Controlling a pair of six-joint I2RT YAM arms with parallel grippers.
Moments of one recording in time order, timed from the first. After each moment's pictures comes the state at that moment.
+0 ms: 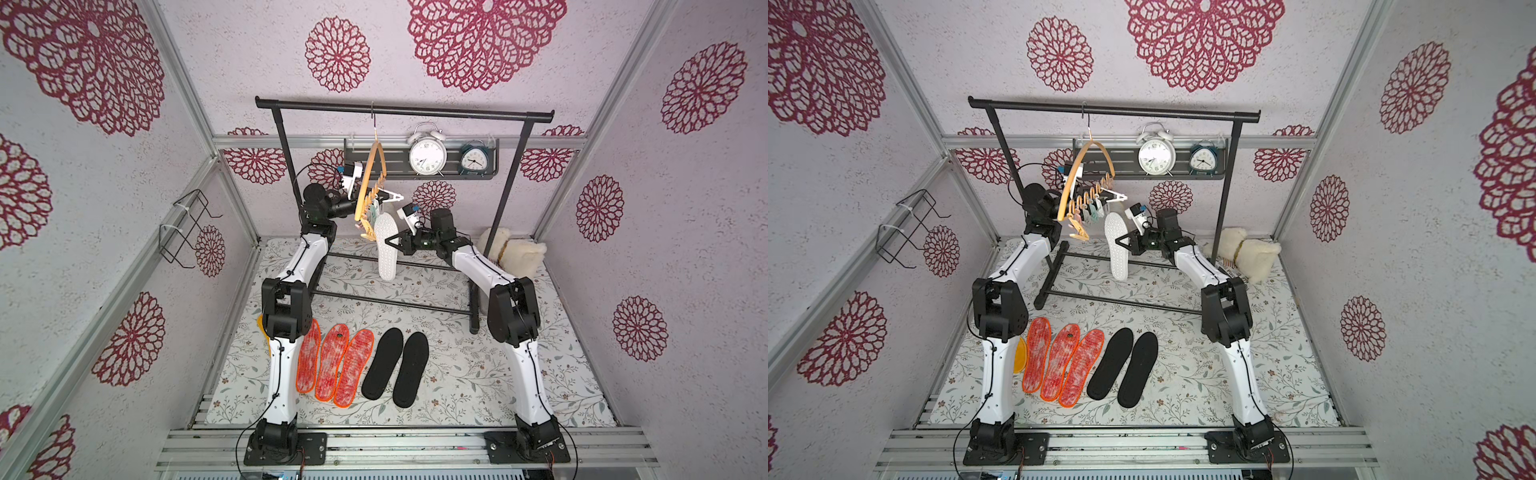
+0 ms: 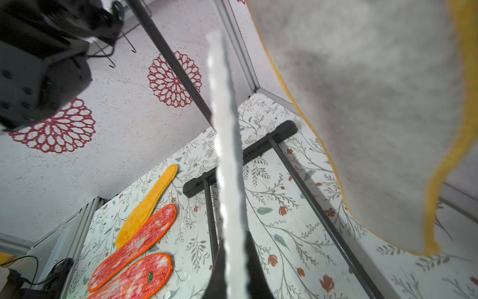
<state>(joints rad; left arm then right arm) -0.17 2.40 2.24 0.65 1.18 -0.62 0.41 2.34 2.05 -0.11 -0.84 0.14</state>
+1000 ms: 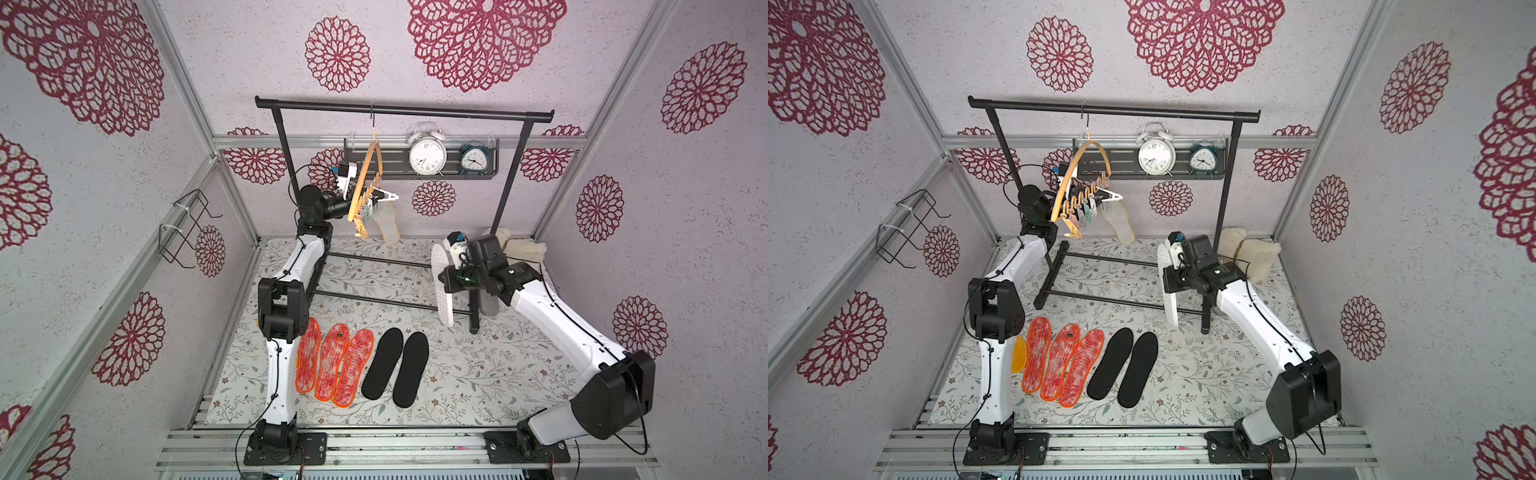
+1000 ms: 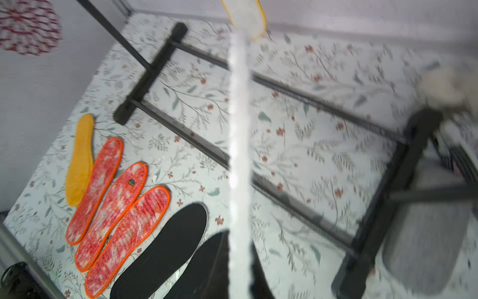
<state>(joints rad) -0.14 2.37 2.18 0.68 1.16 -0.63 0.53 1.46 1.35 -0.76 -0.09 0.27</state>
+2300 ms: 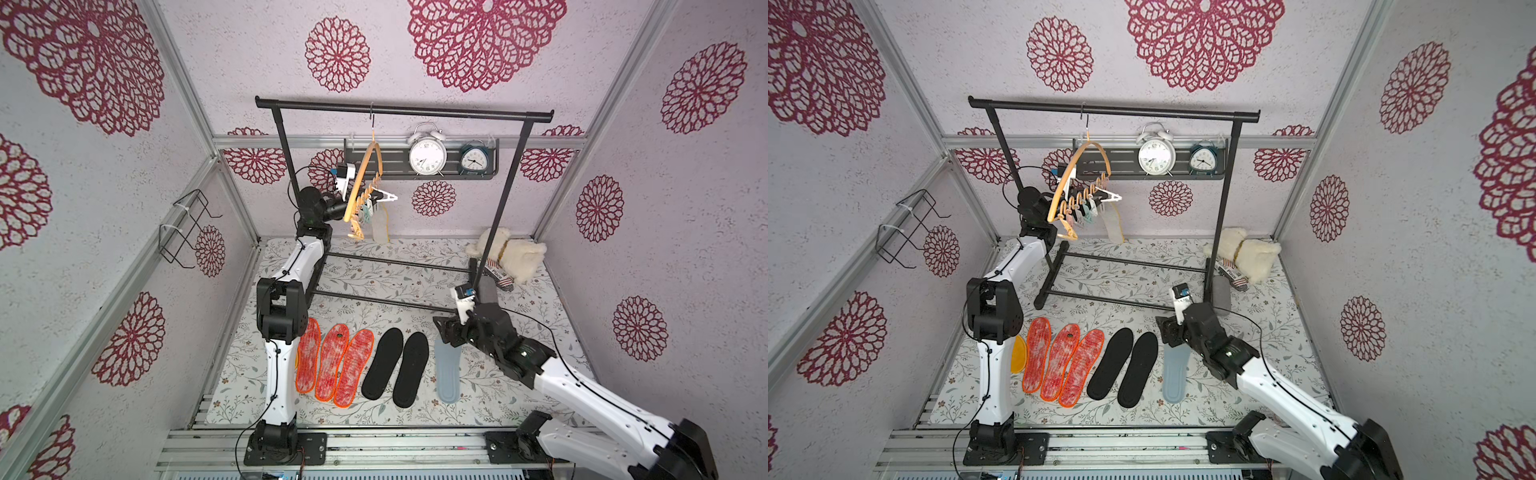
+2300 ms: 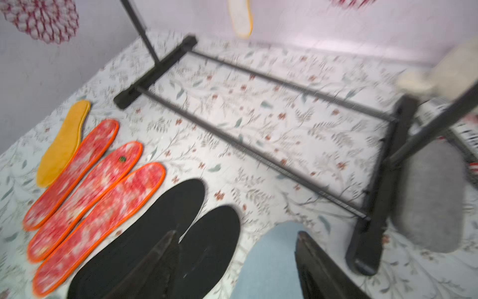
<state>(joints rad) -0.14 2.35 2.13 0.69 1.13 -0.61 0.68 0.91 0.60 -0.14 0.16 0.19</state>
